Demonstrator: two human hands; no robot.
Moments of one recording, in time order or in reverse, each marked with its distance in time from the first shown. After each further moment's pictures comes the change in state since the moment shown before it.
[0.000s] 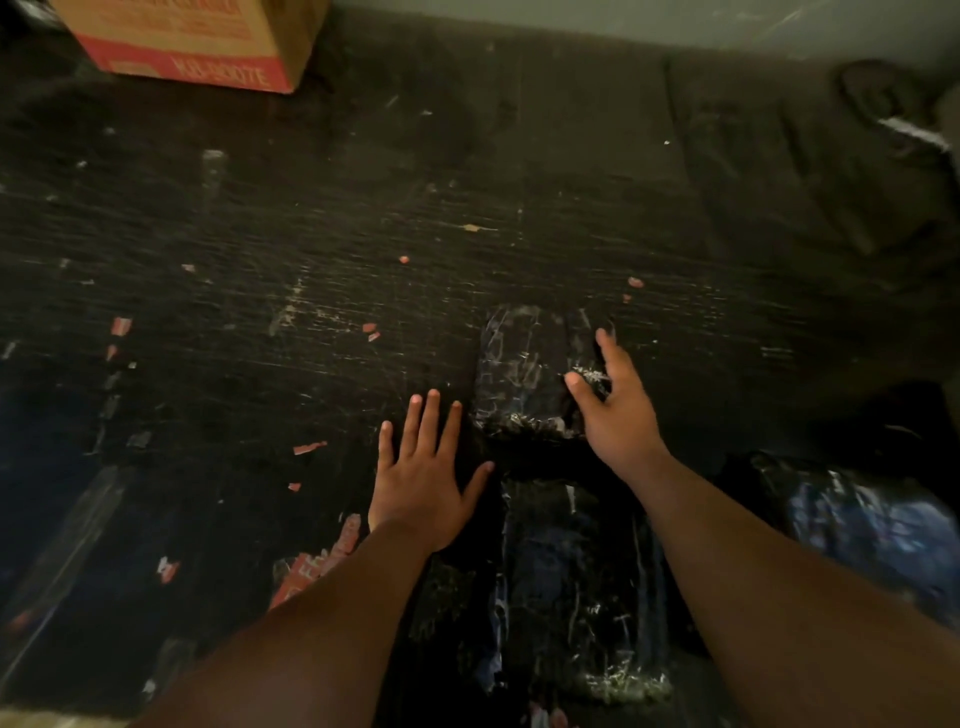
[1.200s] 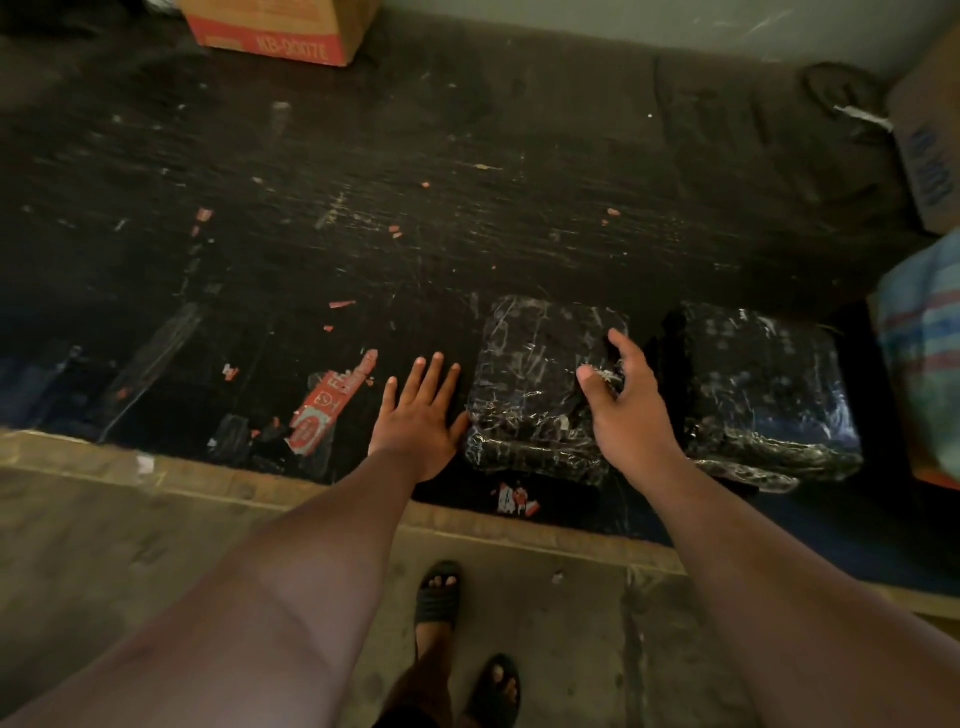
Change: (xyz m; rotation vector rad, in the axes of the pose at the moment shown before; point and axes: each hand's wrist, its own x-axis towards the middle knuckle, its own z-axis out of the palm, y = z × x) left_hand -0.136 0.016 0.032 -0.020 -0.043 0.021; right_hand -0.204 0.064 -0.041 0.127 -0.011 -0.128
